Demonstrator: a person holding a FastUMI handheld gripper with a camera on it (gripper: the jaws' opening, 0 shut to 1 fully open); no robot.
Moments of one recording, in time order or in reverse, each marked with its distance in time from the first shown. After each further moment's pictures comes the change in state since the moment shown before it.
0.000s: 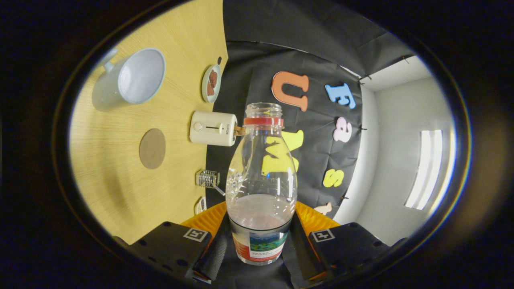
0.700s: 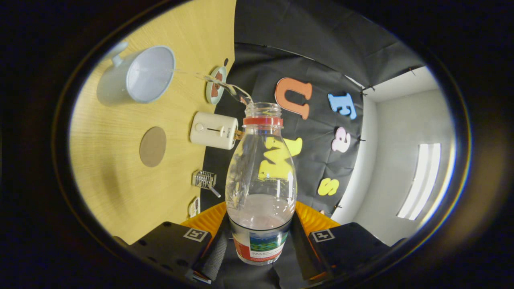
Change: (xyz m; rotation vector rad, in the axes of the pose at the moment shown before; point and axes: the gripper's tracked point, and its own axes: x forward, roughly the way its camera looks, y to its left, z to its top) arm -0.005 -0.003 0.009 -0.063 -0.035 -0.017
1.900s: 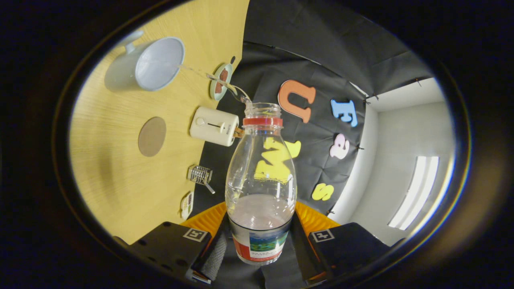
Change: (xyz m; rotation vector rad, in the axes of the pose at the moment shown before) arm -0.001 -0.008 -0.004 -0.083 -0.008 -0.014
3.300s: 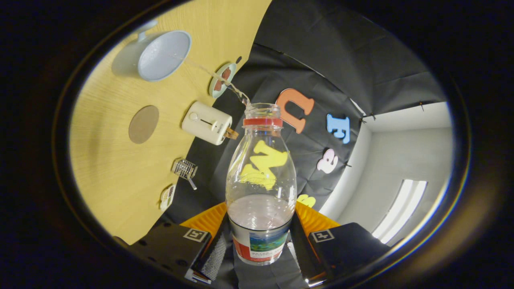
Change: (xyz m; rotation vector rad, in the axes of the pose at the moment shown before) arm 0.003 -0.030 0.012 -0.159 -0.035 -0.078
